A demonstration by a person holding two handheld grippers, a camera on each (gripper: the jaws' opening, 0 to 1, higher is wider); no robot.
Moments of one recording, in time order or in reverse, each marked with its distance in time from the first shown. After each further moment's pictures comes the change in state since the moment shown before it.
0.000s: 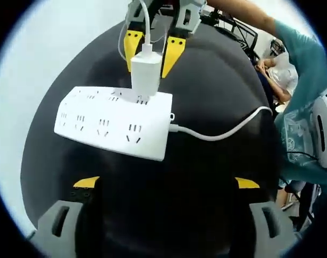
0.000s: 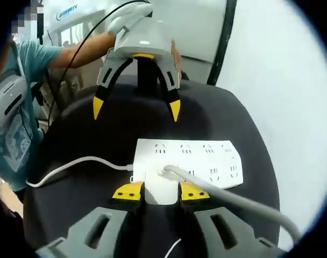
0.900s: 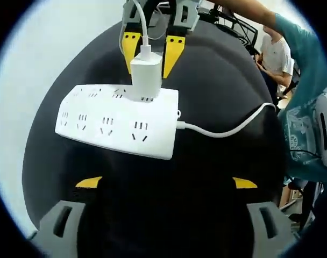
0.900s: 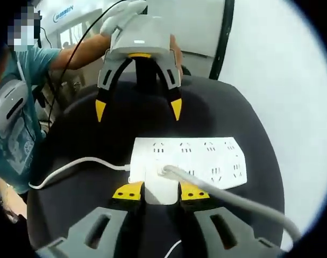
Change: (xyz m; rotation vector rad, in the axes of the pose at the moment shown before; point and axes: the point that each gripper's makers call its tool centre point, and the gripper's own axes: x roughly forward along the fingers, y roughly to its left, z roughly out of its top) left arm 0.008 -0.004 -0.002 0.021 0.010 0.012; right arm 0.004 -0.009 -0.001 0.035 0.035 0.040
